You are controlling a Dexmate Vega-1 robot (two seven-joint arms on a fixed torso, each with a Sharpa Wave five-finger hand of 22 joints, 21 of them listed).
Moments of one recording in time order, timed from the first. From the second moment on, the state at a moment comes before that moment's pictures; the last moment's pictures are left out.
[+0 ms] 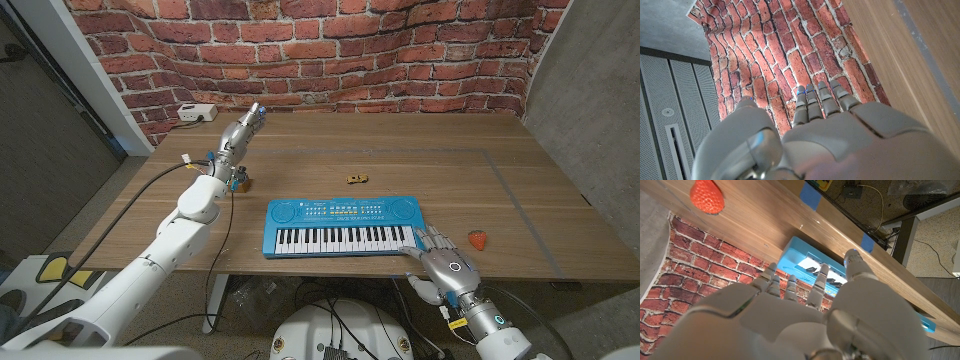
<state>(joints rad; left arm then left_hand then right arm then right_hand) 0.95 0.61 0.30 -1.52 -0.50 -0.39 0.09 0.51 0.13 0.01 0.06 0.19 0.30 0.04 0.21 0.18 0.30 0.01 0.22 0.20 0.23 0.01 0.19 0.18 0.12 0.04 0.27 0.17 -1.79 -1.07 -0.53 -2.39 -1.06 -0.80 -0.28 0.69 0.01 0.46 -0.16 0.18 0.49 -0.20 0.24 0.19 -0.01 0.04 0.24 0.19 -0.11 0.12 0.20 0.19 0.03 0.04 0.23 0.19</state>
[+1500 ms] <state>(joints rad) 0.98 0.61 0.28 -1.54 -0.50 -0.41 0.11 0.51 0.13 0.01 0.06 0.19 0.30 0.04 0.20 0.18 0.31 0.01 0.21 0.20 0.23 0.01 0.19 0.18 0.12 0.04 0.26 0.18 -1.90 -1.08 -0.33 -2.45 -0.86 -0.71 -0.50 0.63 -0.02 0.45 -0.14 0.18 0.40 -0.17 0.20 0.19 0.10 0.02 0.27 0.19 0.01 0.08 0.21 0.19 0.15 0.02 0.26 0.19</state>
